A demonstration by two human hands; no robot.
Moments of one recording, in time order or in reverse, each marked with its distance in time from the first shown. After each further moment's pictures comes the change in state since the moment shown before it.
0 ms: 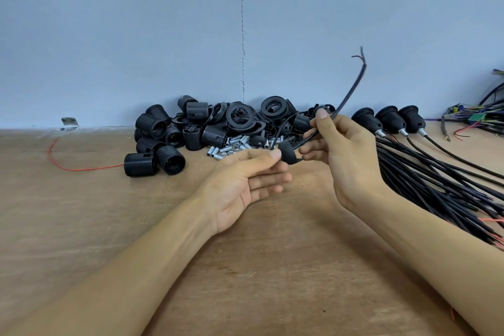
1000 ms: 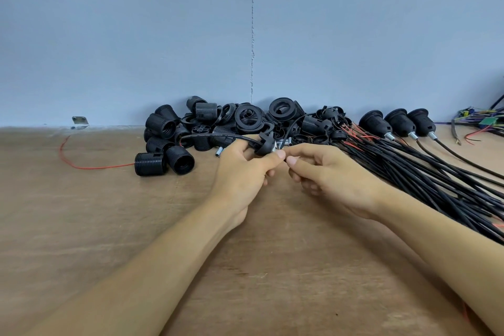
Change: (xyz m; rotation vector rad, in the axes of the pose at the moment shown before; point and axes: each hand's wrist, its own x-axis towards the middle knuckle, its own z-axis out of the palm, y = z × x) left_hand 0.013 -0.005 0.000 0.297 0.275 0.294; right_hand -0.002 0.009 -0.004 -0.345 -0.644 0.182
